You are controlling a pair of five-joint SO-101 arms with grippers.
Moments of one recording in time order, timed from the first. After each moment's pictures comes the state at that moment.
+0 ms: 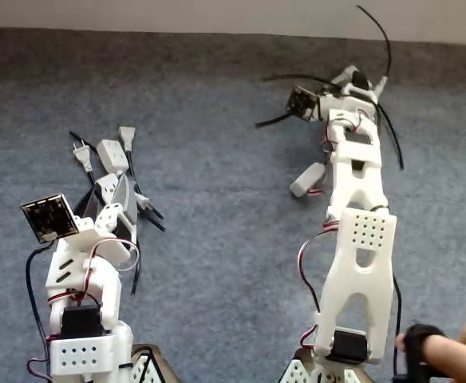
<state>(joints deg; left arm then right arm) -11.0 -100.3 96.4 29.9 17.5 6.2 68.9 -47.0 6.1 80.9</state>
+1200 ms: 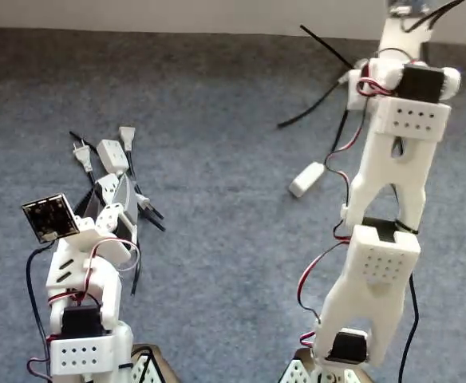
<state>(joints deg) -10.9 -100.3 96.4 29.9 17.5 3.5 32.7 -66.0 98.9 7.5</state>
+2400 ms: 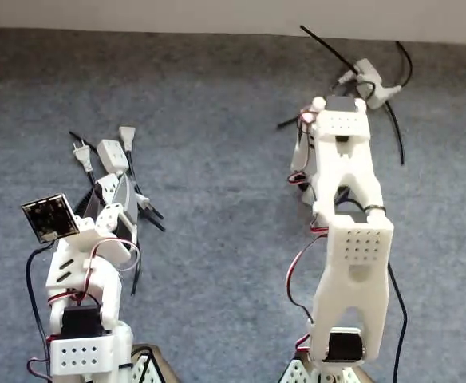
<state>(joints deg) -10.9 -100.3 96.4 29.9 17.5 -2.5 45.9 -36.8 92.5 -13.8</state>
